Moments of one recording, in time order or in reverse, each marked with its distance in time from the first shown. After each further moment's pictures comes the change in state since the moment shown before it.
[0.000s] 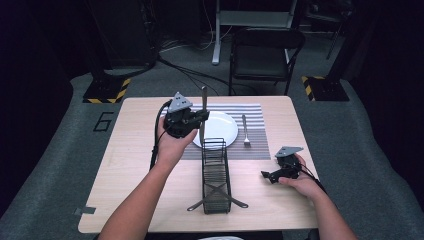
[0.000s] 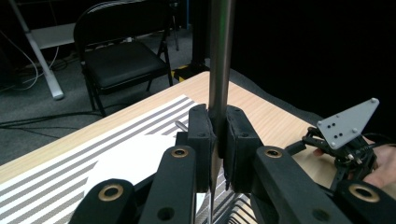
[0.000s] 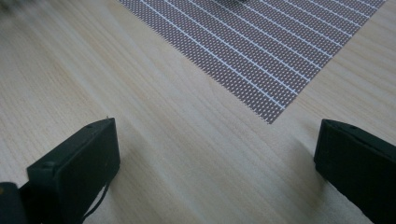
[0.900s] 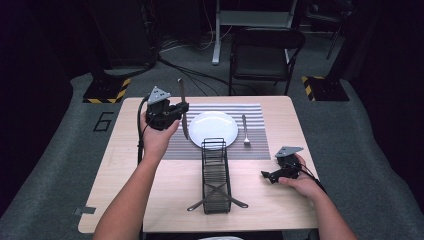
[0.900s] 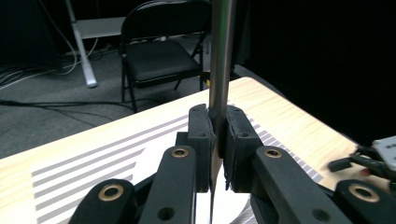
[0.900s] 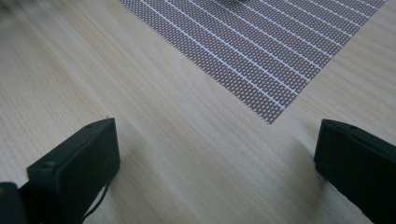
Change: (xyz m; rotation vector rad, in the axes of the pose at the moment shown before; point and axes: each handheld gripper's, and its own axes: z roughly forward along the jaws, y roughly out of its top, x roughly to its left) left arm 0.051 -0.011 -0.010 -0.020 0.136 -0.085; right arm 0.000 0.000 0.000 0.000 0.000 0.000
